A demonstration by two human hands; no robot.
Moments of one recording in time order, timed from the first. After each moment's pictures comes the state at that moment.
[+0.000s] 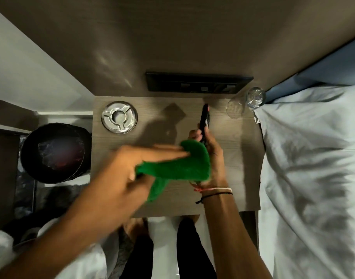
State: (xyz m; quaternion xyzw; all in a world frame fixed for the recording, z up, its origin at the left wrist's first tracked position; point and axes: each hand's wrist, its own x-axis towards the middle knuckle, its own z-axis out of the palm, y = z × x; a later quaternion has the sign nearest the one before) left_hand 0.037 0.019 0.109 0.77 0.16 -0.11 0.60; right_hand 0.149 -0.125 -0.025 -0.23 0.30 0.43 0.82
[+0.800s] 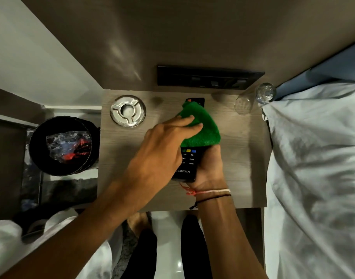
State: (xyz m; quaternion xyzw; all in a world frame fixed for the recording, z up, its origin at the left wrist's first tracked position) left_hand 0.073 0.006 0.053 0.92 0.12 -0.04 0.38; right_hand 0.120 -0.104 -0.007 -0.26 0.31 0.43 0.81
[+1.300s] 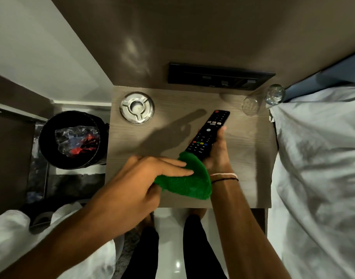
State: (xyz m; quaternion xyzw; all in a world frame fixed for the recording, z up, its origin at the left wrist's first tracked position) left_hand -0.010 0.034 0.079 0.86 0.10 -0.18 0.47; right_hand 0.135 -0.107 -0.061 -0.43 0.34 0.36 0.76
